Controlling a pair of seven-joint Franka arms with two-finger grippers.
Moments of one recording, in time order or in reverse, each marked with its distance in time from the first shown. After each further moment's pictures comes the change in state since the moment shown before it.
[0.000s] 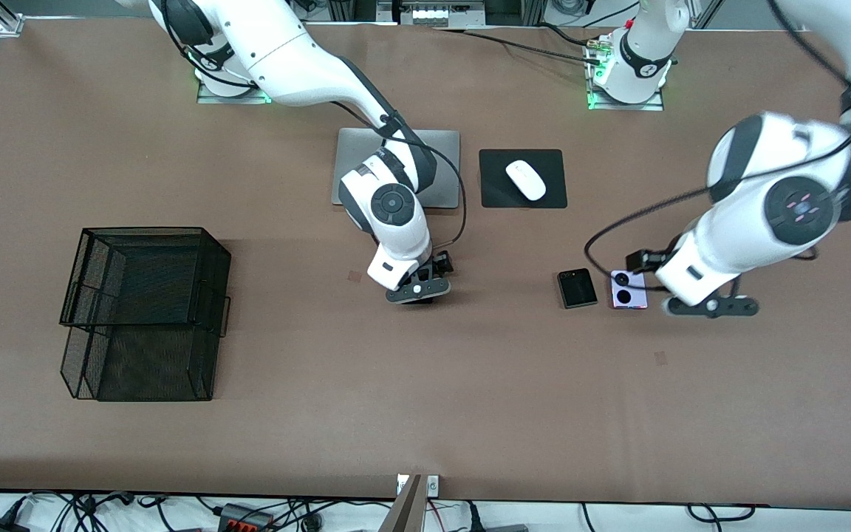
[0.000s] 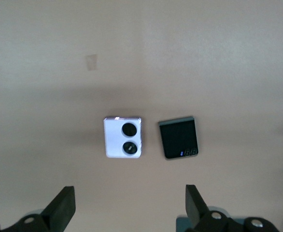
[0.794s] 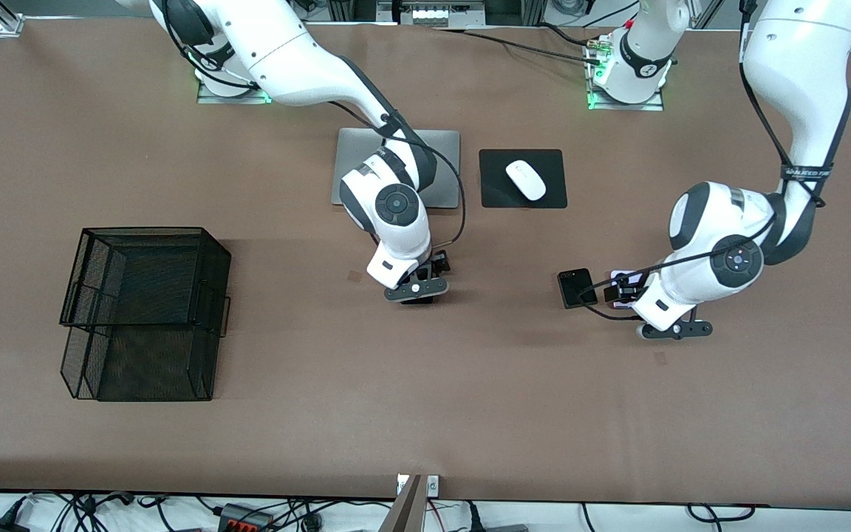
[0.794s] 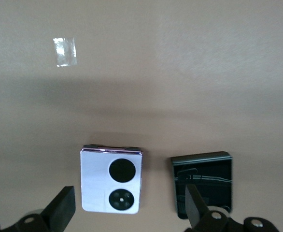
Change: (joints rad) left arm 0.042 0.137 0.029 -0.199 0.034 0.353 -0.036; right arm 0.002 0.001 -0.001 0.001 -0.015 -0.058 0.050
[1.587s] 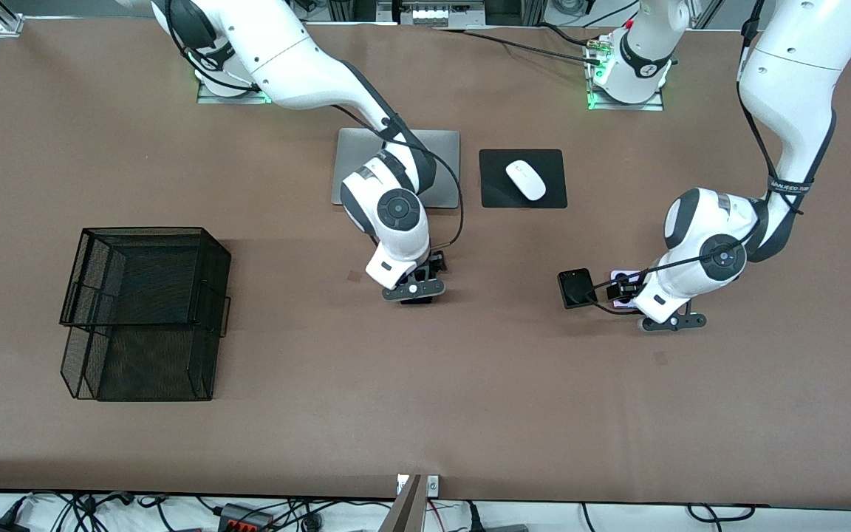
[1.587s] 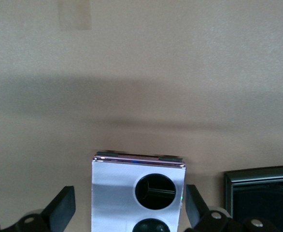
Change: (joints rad) left arm 0.046 0.052 0.014 -0.122 0.045 0.190 -0.010; right arm 0.001 0.018 -0.001 0.001 0.000 -0.011 0.023
